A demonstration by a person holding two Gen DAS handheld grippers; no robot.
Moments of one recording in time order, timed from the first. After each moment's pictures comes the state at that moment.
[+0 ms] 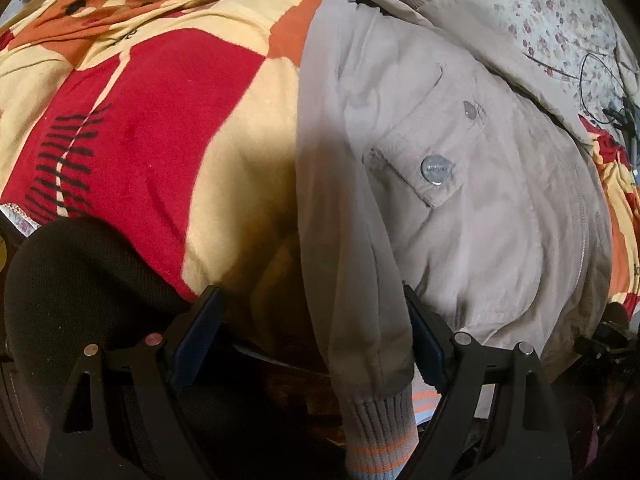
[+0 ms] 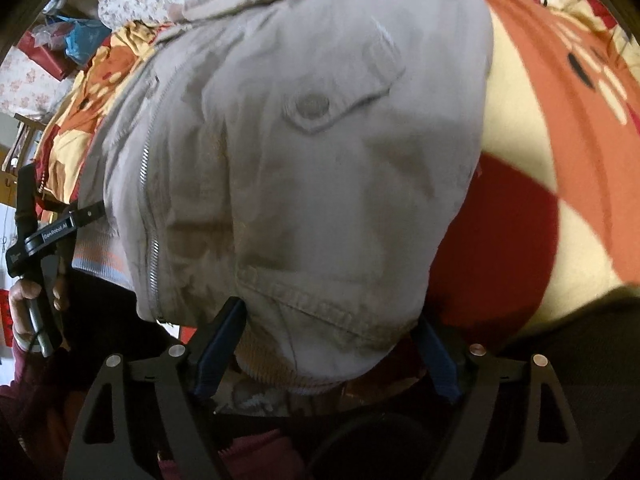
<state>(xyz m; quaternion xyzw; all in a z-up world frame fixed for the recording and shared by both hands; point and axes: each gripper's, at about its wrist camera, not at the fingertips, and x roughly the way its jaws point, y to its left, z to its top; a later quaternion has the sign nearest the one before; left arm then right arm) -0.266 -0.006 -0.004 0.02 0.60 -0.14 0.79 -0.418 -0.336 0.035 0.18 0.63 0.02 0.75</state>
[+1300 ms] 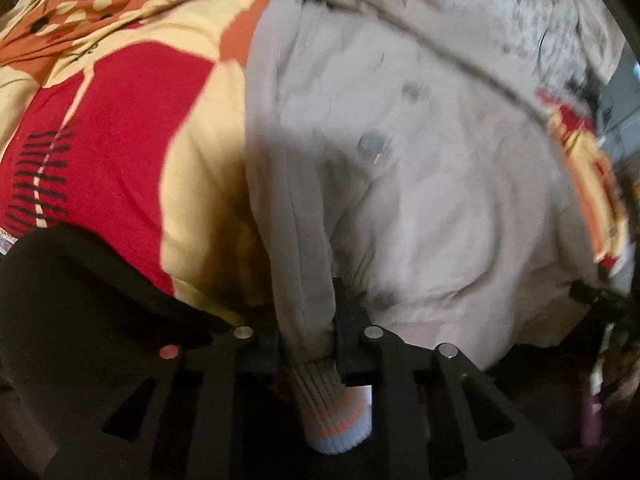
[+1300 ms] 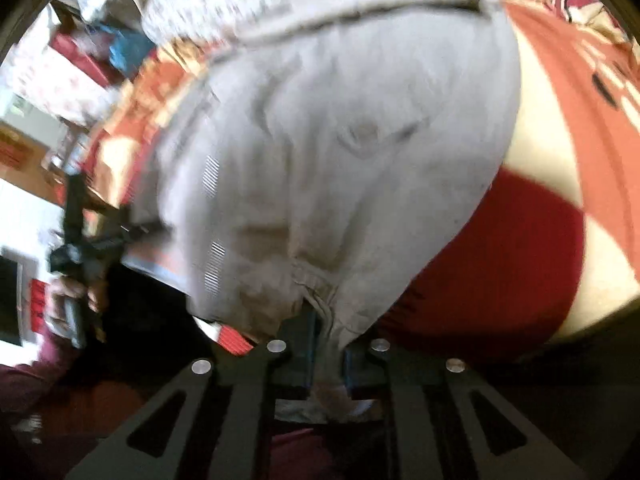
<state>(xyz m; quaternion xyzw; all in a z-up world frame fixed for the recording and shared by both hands) -0.277 -0.007 0.019 0.00 0.59 -0.22 0.77 -0.427 -0.334 0.081 0.22 0.55 0.10 0.80</state>
